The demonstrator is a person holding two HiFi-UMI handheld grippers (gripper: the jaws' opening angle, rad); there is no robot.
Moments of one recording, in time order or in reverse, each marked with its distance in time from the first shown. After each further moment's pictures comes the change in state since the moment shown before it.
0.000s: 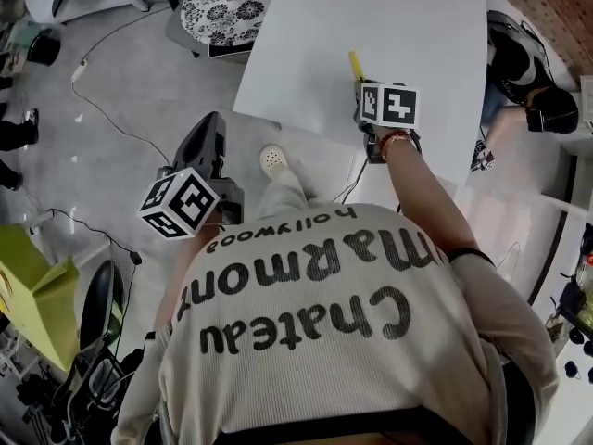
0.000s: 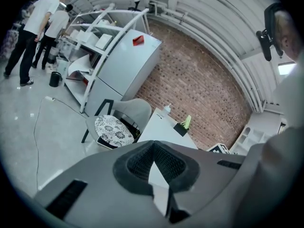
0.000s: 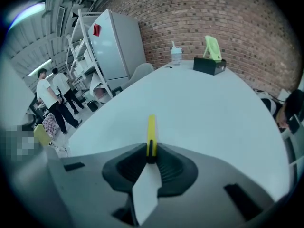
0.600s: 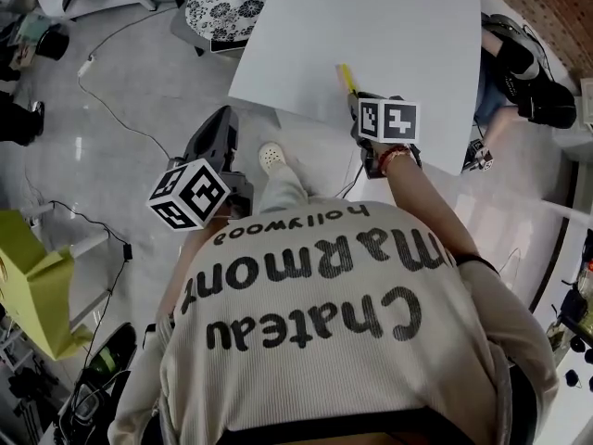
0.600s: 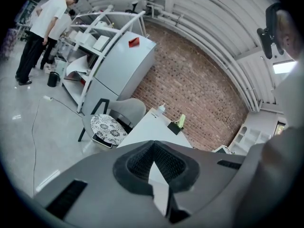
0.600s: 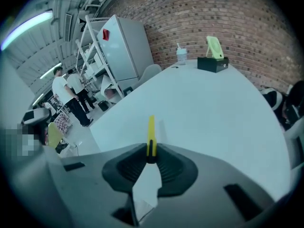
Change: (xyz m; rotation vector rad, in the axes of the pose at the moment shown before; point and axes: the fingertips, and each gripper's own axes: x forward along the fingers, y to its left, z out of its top) left arm -0.015 -0.038 -0.034 0.013 -0.024 -0.029; right arm -0.036 0.013 -0.048 -0.026 -0.011 0.105
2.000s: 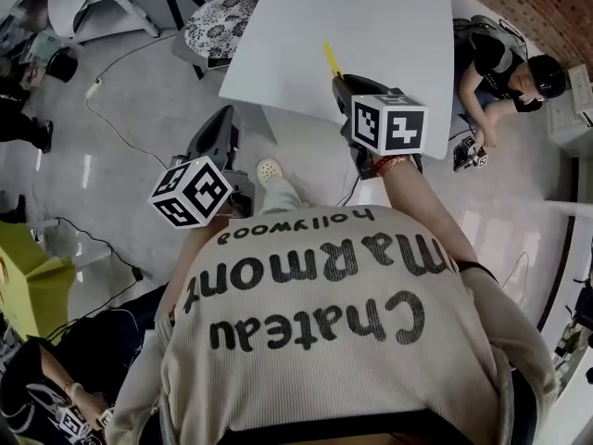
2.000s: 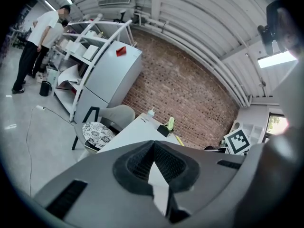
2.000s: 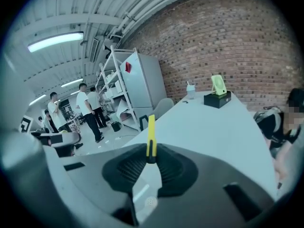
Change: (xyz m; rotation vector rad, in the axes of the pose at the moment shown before) left arm -0.047 -0.083 0.000 0.085 -0.066 -0.064; right arm -0.143 0.045 0.047 -0.087 -0.325 0.116
